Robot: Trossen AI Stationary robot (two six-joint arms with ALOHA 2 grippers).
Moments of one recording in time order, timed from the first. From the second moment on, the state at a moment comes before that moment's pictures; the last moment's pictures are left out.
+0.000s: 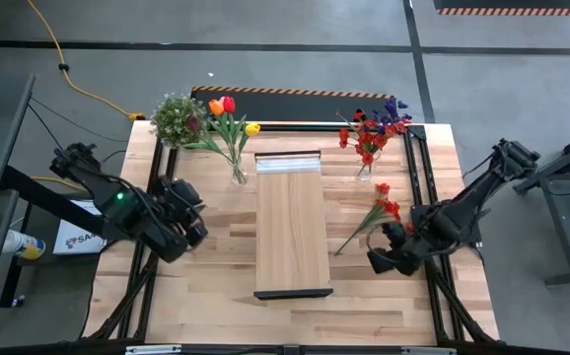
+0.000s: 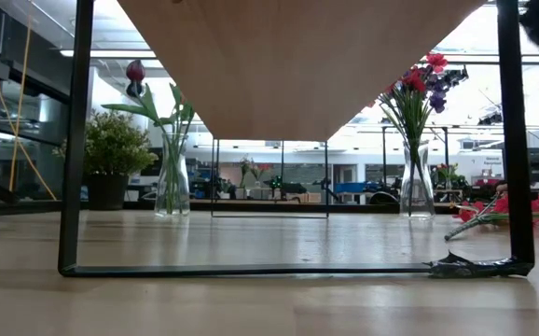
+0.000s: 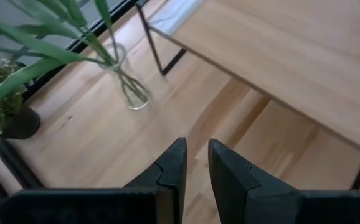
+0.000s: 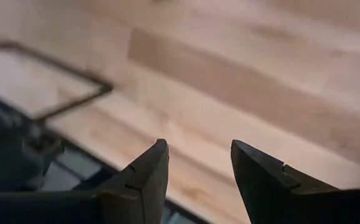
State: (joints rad) left arm -0.64 1.23 1.41 -1.57 -0.73 -1.26; right arm 0.70 1.12 0.82 -0.83 0.07 1.97
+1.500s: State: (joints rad) left arm -0.64 0.82 1.23 -1.57 -0.87 -1.08; right arm 0.15 1.44 0.74 -0.69 0.02 2.00
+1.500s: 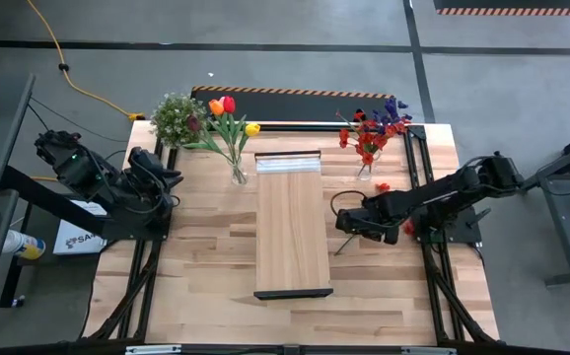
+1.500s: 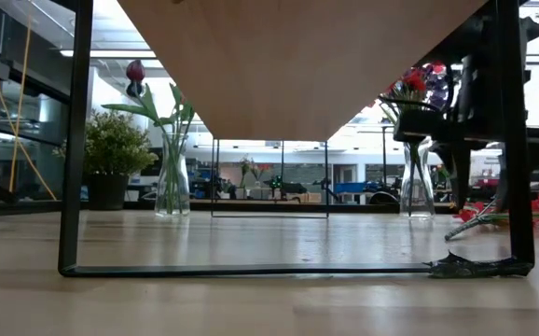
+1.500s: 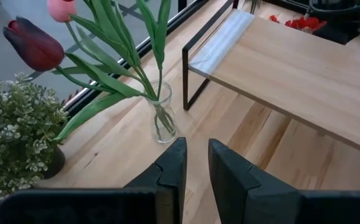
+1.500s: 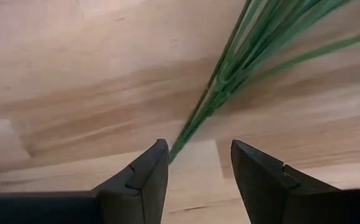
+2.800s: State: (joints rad) left arm -0.64 0.81 1.24 -1.57 -0.88 -1.05; right arm 0.11 1.59 0.74 -0.69 0.02 1.92
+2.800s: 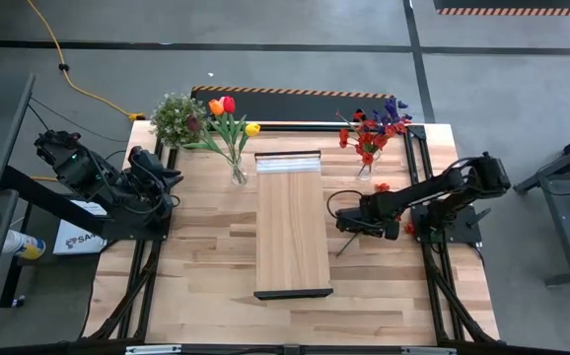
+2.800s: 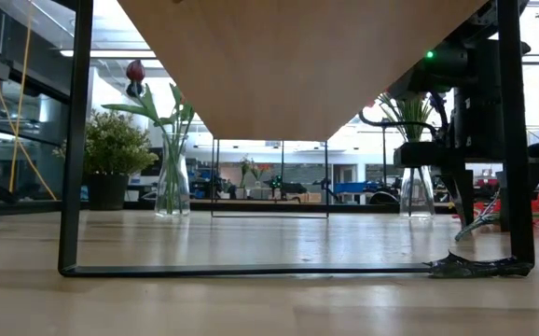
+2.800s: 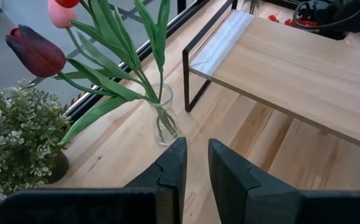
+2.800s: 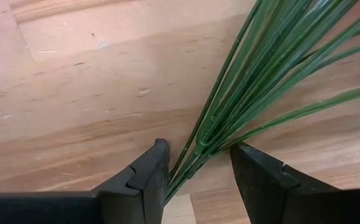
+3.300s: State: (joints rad) left arm -0.64 0.81 1.24 -1.57 -0.87 -1.05; right arm 0.11 1.60 0.74 -0.69 0.02 1.91
